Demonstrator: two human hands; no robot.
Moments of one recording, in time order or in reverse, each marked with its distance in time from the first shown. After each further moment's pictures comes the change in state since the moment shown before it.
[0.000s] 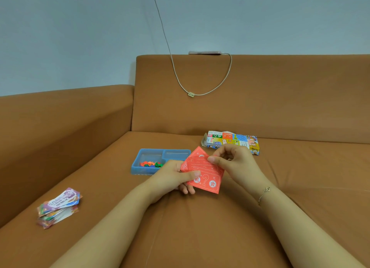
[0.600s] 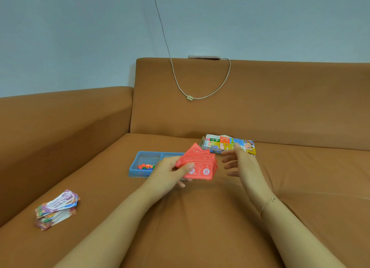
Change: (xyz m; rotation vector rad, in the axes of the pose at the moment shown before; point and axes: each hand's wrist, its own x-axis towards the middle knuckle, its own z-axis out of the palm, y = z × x) left_hand 0.008 -0.008 -0.005 0.163 0.204 0.210; right_hand 0.003 0.008 -0.010 0.246 0.256 0.358
